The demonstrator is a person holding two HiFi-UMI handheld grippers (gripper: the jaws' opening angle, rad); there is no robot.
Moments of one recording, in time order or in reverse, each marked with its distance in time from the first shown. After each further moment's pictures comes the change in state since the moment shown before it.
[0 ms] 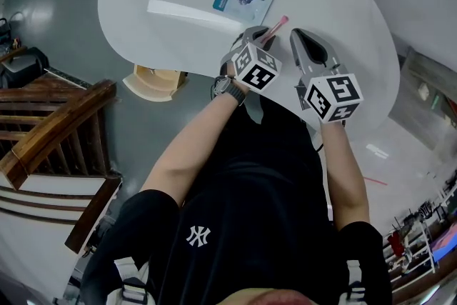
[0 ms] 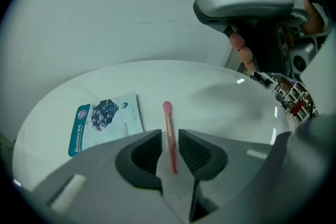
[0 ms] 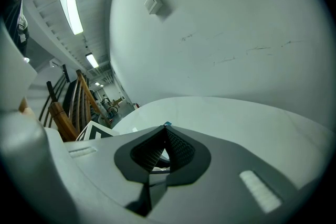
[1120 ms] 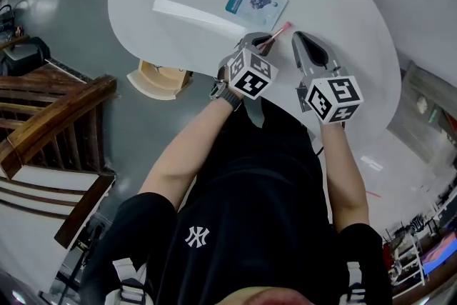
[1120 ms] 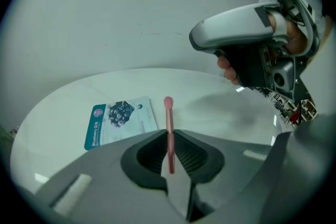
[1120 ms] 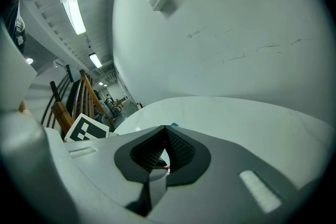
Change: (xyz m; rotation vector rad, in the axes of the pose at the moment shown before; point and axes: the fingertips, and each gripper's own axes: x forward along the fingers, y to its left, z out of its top) left arm -0.034 0.016 -0.002 -0.042 -0.072 -0.011; right arm 0.017 0.017 0.003 -0.011 0.007 0.036
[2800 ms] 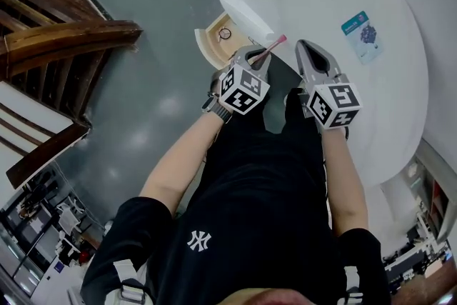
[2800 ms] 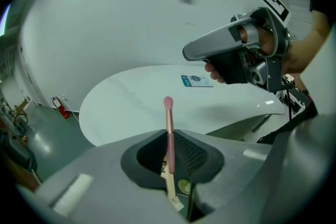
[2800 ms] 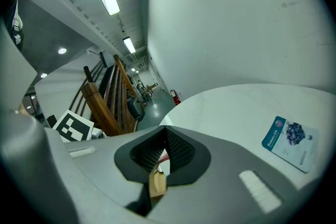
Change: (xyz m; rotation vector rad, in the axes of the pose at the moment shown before) left arm -0.215 0.127 -0.210 -0.229 -0.051 0.284; right arm 0.134 0.269 -0.058 -0.188 0.131 0.315
